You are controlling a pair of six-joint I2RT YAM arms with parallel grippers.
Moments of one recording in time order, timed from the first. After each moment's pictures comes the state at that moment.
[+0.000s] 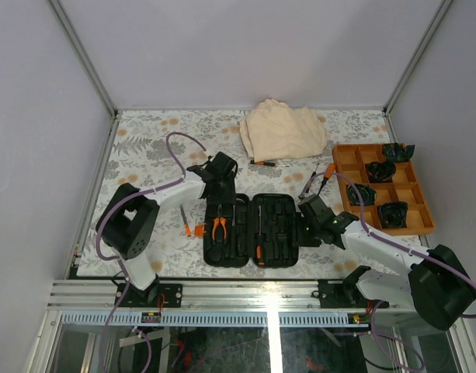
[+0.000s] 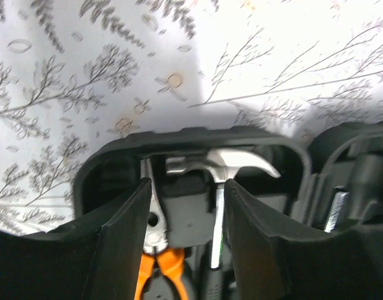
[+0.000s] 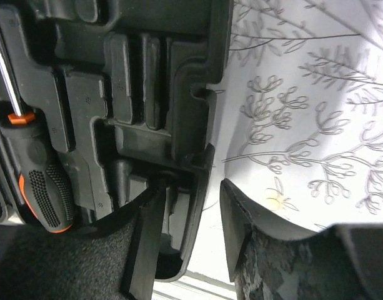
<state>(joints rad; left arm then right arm) -0.60 1.74 1.09 -0.46 -0.08 -0.67 0.66 1.15 0.51 -0.47 -0.03 0.64</state>
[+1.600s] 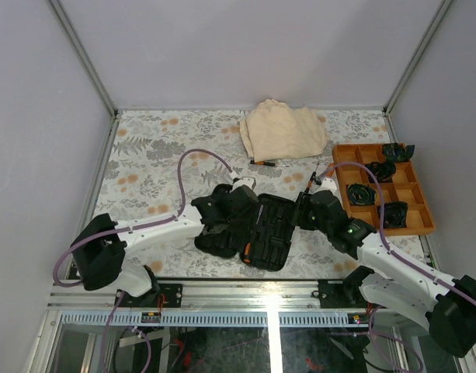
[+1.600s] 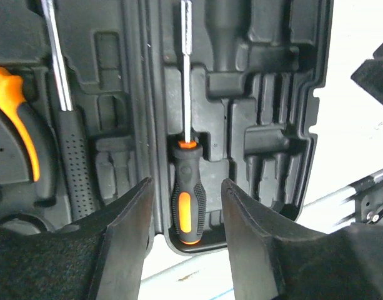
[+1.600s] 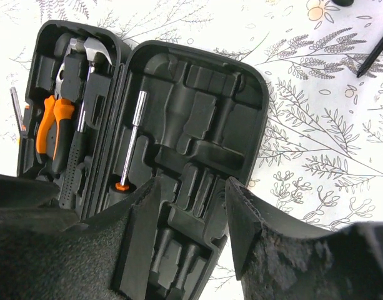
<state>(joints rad) -0.98 1.47 0.98 -0.47 -0.14 -0.75 0.65 0.92 0.49 -0.25 0.15 0.73</state>
